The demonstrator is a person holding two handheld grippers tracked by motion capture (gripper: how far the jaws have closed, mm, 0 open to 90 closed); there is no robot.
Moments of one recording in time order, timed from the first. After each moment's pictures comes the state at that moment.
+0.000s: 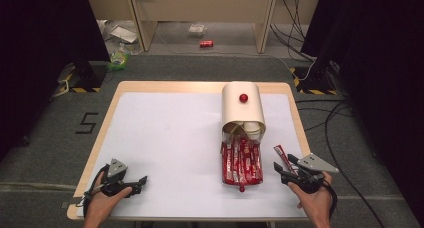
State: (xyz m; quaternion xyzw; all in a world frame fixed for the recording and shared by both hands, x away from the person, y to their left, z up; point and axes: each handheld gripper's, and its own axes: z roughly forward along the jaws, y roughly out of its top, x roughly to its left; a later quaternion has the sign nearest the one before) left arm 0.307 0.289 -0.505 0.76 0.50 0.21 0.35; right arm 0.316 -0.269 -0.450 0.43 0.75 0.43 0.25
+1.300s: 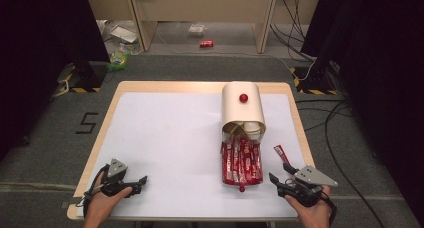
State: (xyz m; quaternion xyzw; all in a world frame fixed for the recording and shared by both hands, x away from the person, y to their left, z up) left arm 0.307 0.289 -0.505 0.76 0.50 0.21 0.35; right arm 0.284 -0.256 -0.448 0.41 0.76 0.44 0.24
